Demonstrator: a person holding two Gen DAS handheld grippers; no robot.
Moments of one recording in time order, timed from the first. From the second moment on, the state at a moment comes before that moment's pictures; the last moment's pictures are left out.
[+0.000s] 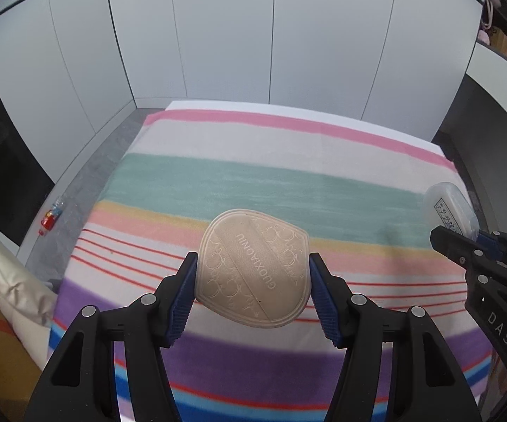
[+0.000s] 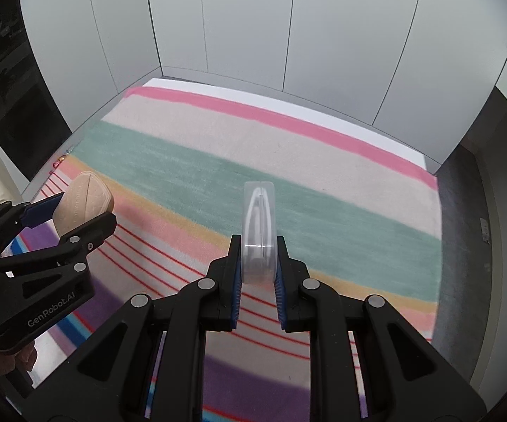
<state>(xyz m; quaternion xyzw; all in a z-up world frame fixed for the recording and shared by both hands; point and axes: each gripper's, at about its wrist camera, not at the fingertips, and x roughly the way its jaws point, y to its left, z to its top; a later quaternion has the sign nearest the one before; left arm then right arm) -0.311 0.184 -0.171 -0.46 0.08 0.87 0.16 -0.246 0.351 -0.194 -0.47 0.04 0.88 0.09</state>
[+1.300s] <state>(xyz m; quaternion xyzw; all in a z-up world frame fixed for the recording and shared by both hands) -0.110 0.134 0.000 -0.39 0.06 0.90 0.19 -0.041 0.300 -0.028 -0.43 0.04 0.90 0.07</state>
